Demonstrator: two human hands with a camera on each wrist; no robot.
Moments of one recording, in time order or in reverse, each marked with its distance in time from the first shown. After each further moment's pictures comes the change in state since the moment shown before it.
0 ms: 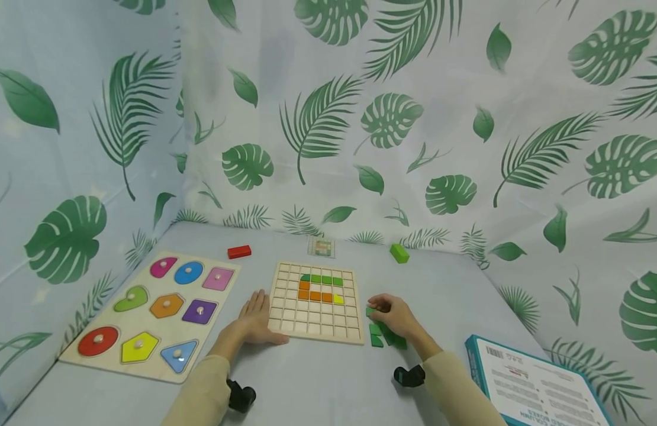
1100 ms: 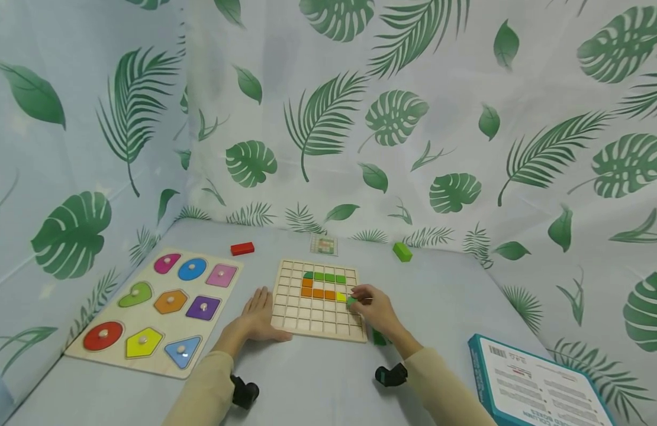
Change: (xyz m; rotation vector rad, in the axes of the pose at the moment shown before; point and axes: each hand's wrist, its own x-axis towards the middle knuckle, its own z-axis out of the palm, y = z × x) left_hand -0.002 0.000 -0.001 0.001 -0.013 -0.015; right_hand 0.009 -0.037 0.043 0.090 0.127 -0.156
